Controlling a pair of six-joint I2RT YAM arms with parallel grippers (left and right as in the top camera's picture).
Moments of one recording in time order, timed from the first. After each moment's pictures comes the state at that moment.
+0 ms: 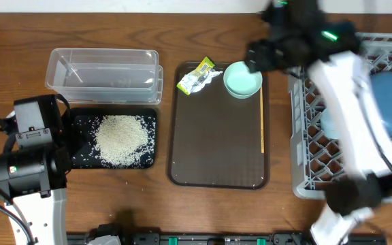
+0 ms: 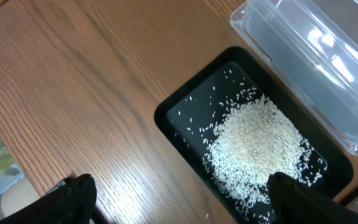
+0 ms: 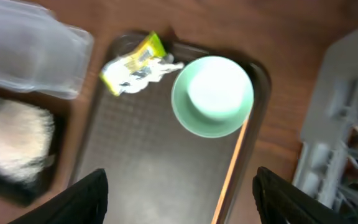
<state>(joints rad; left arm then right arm) 0.20 1.05 1.26 -1.29 -0.35 -0.59 0.32 1.92 2.08 -1.23 -0.13 0.16</state>
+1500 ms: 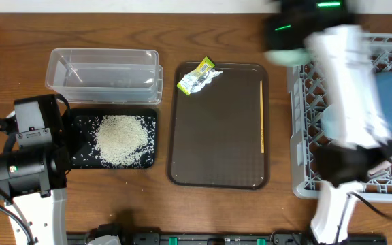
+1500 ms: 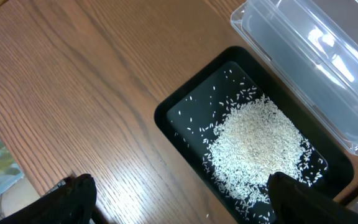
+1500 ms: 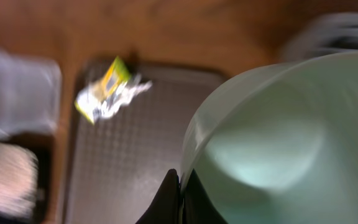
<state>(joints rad) 0.20 1.05 1.26 -1.29 -0.35 -0.59 0.13 2.08 2.53 -1.50 -0.15 0.22</state>
